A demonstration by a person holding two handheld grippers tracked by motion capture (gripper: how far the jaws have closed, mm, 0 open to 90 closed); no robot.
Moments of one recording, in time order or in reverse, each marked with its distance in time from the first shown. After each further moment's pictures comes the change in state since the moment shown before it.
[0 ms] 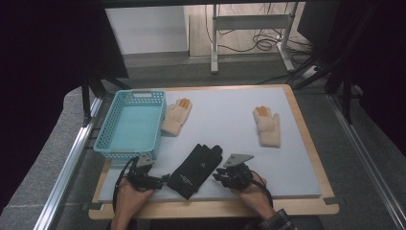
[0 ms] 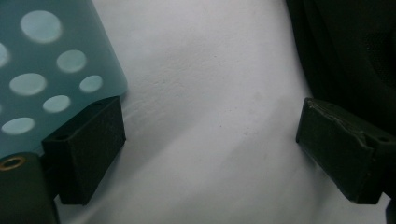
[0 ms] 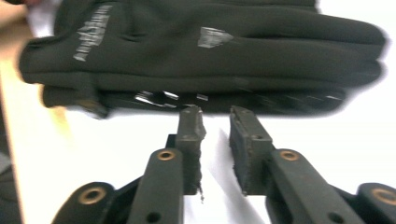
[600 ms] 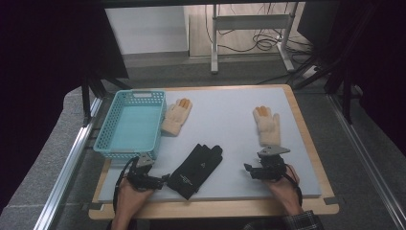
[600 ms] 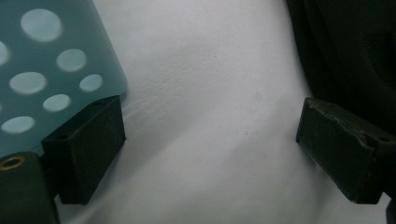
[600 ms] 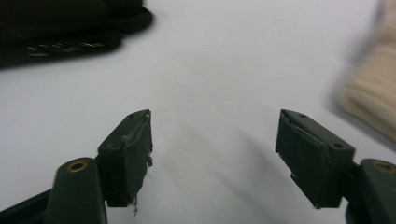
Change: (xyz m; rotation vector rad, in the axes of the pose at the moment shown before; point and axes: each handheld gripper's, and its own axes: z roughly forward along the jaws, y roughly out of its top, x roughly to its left) left arm 0.000 0.000 0.000 0.000 0.002 -0.003; right arm -0.074 -0.036 -0.055 -0.006 -0.279 0.106
